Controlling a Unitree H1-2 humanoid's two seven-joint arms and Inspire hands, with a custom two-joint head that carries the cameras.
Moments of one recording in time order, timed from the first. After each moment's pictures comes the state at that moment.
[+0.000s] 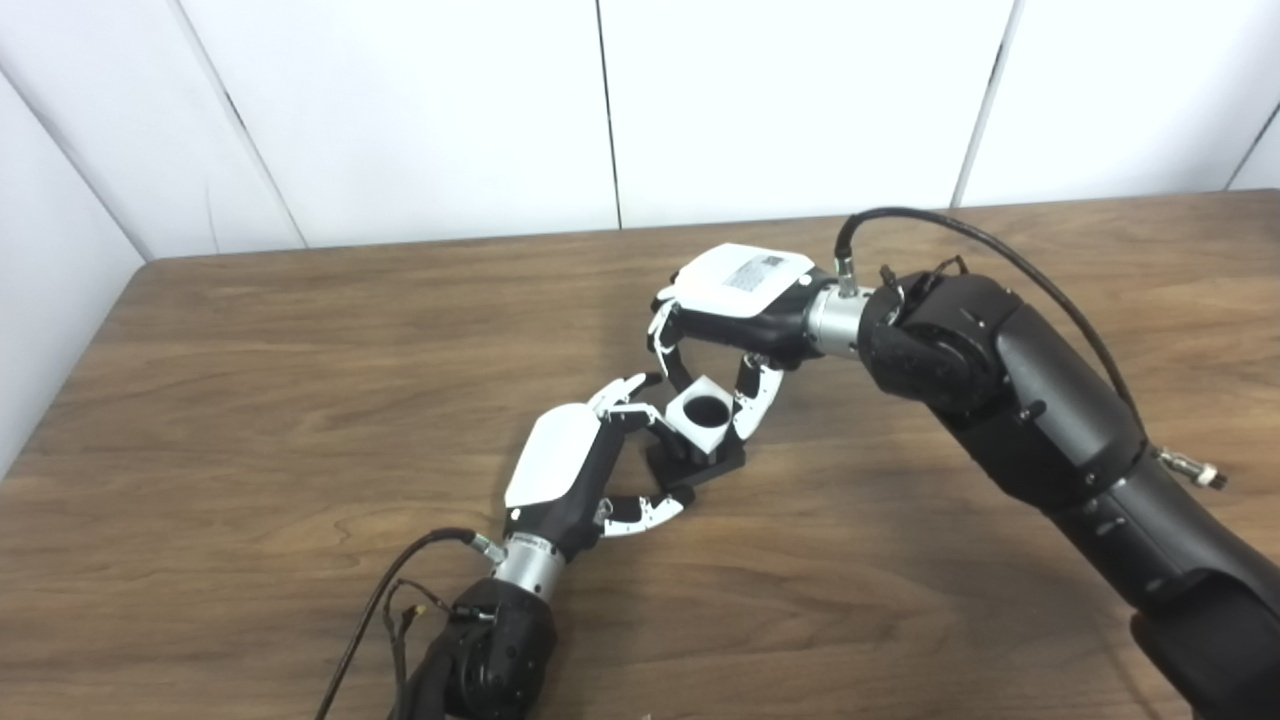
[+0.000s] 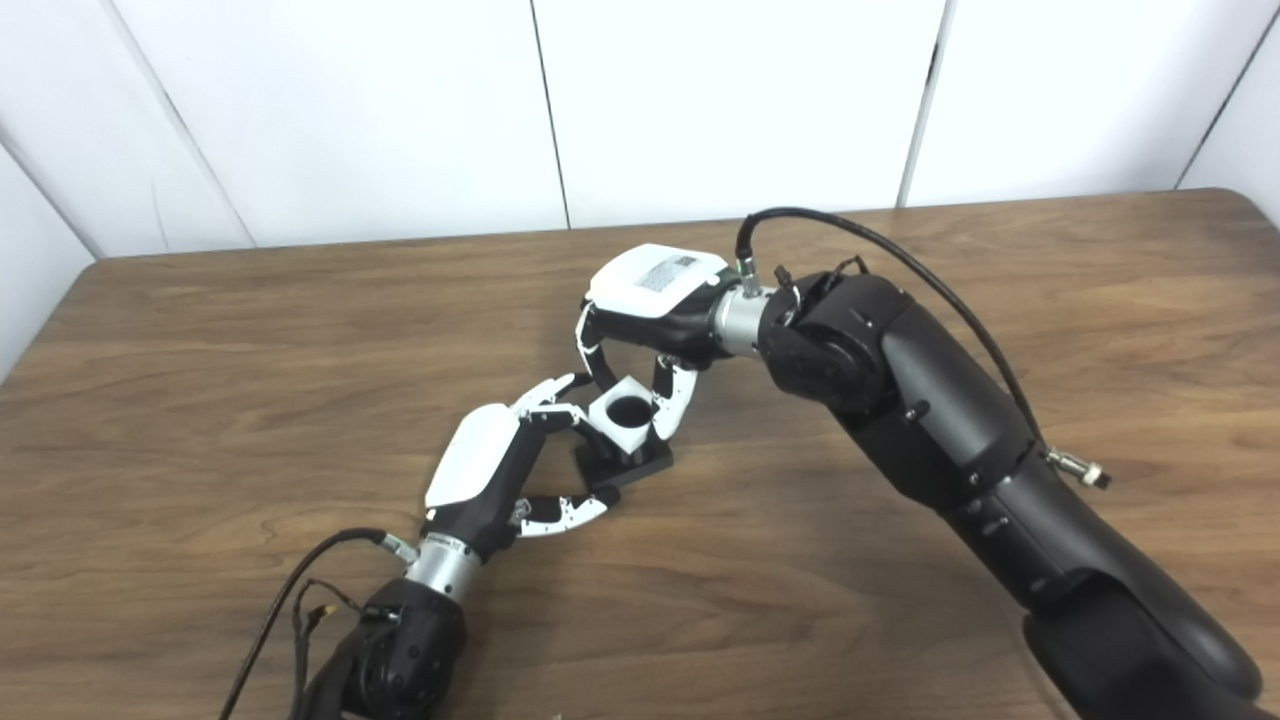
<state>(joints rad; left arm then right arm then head) -0.11 0.11 -0.36 -0.03 0.71 0.03 0.05 -0.73 -0.36 0.52 -0.02 -0.78 -0.09 0.73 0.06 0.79</state>
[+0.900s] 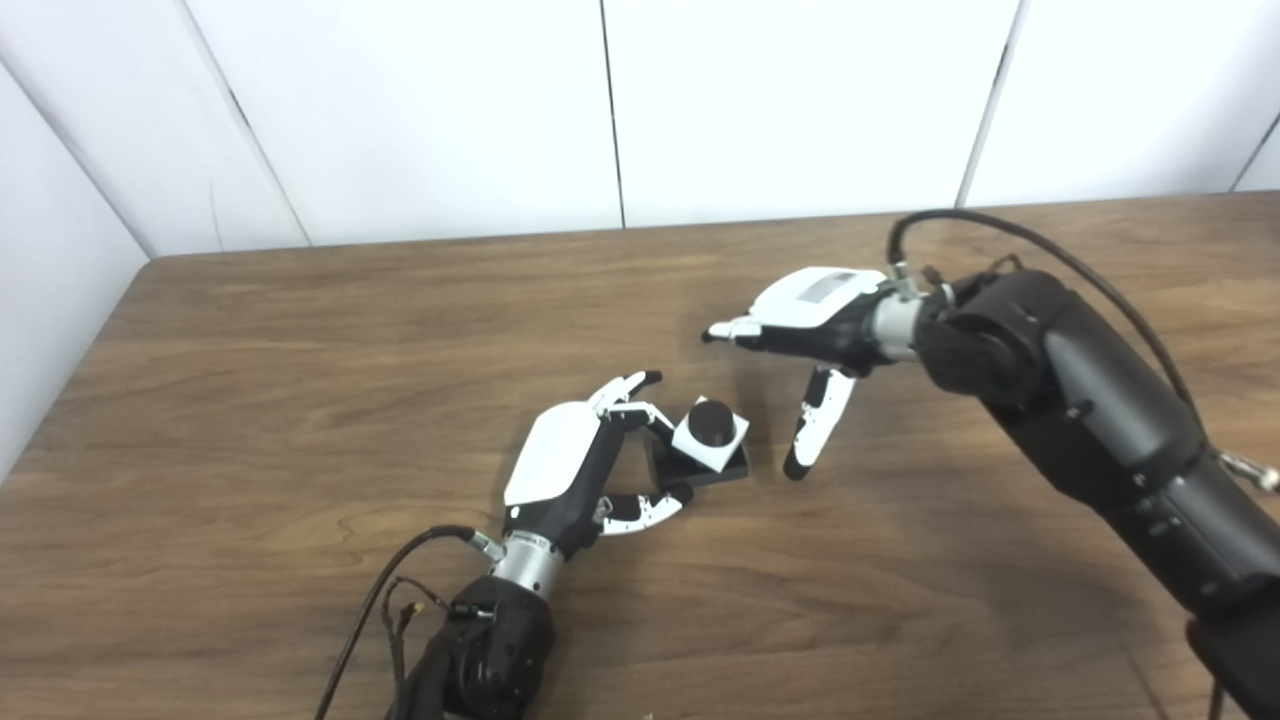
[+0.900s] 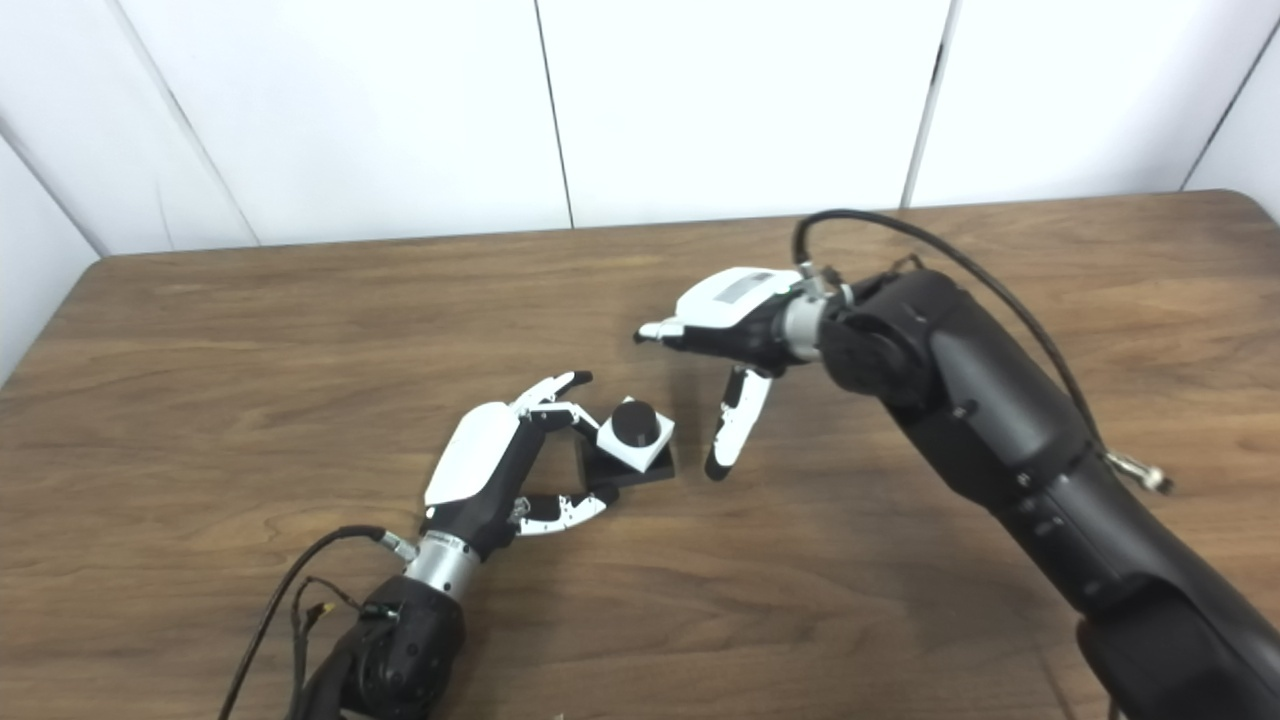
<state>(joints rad) -0.11 0.11 -0.35 -0.03 0.71 0.03 0.05 -0.68 -0.44 0.45 -0.02 -0.82 0.00 0.88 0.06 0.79</state>
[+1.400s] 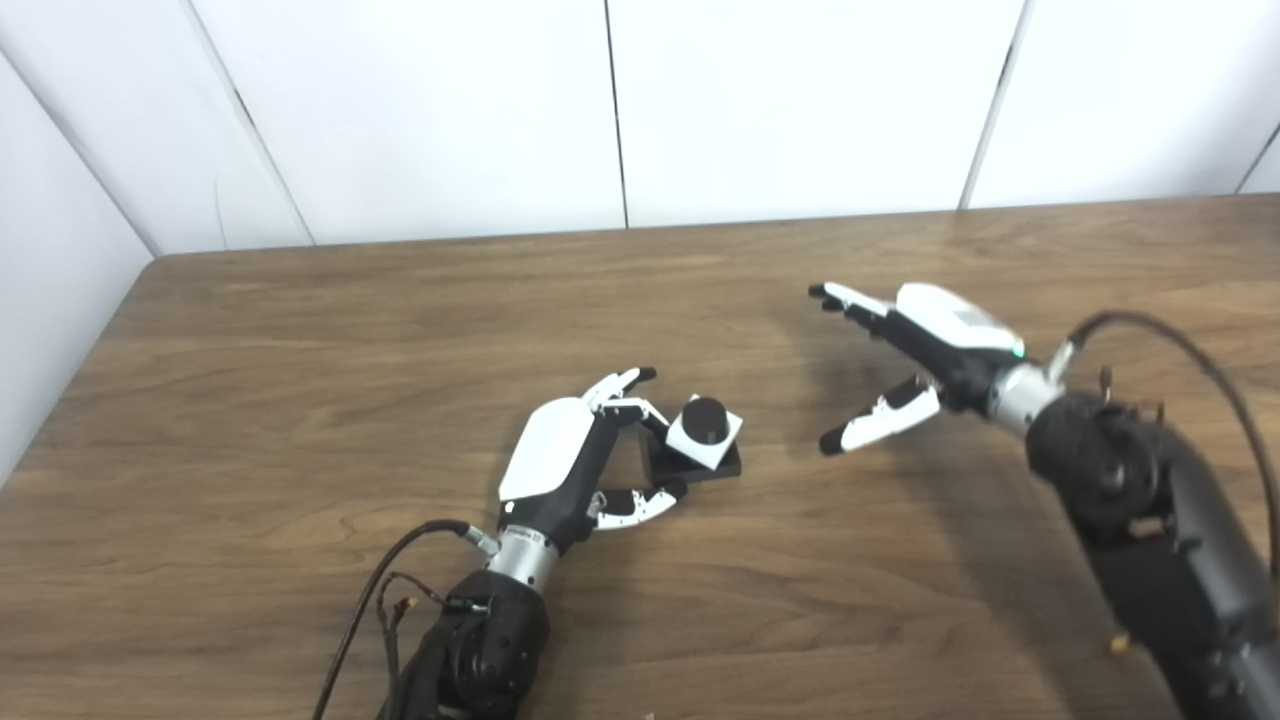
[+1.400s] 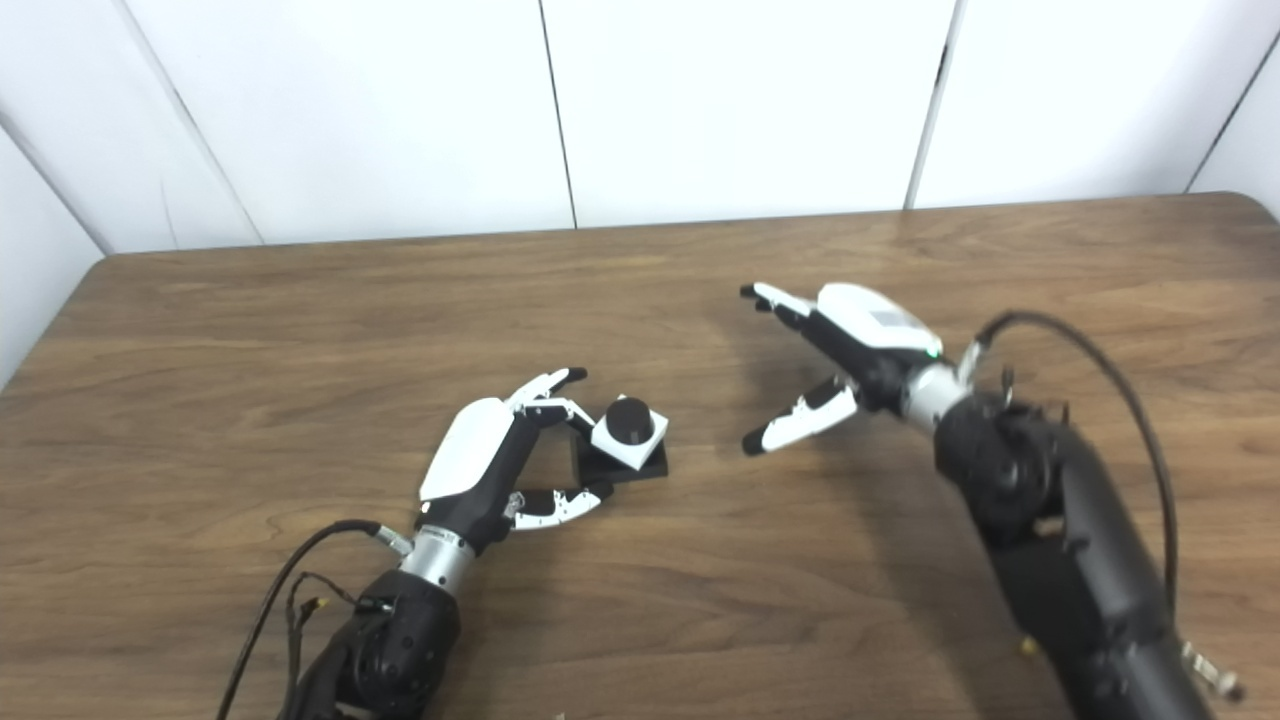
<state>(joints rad) -0.11 0.12 -0.33 -0.02 0.70 0.03 0.04 -0.33 -0.34 0.15 -0.06 -0.66 0.08 0.44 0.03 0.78</state>
